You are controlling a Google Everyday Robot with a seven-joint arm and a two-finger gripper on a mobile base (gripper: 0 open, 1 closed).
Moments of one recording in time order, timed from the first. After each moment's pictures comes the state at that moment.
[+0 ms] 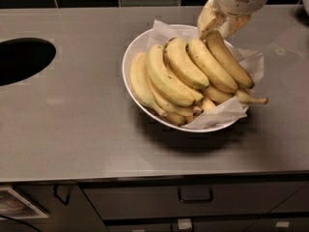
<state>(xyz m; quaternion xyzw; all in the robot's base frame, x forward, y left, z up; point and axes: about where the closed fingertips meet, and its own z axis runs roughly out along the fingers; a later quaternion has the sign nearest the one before) 0.598 -0.168 0.992 -0.07 0.97 0.03 0.23</state>
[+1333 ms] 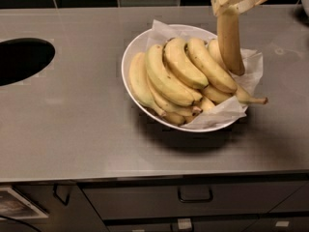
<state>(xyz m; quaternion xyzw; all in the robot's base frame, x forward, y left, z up) 0.550 -0.160 1.069 -0.13 0.93 0.10 0.32</state>
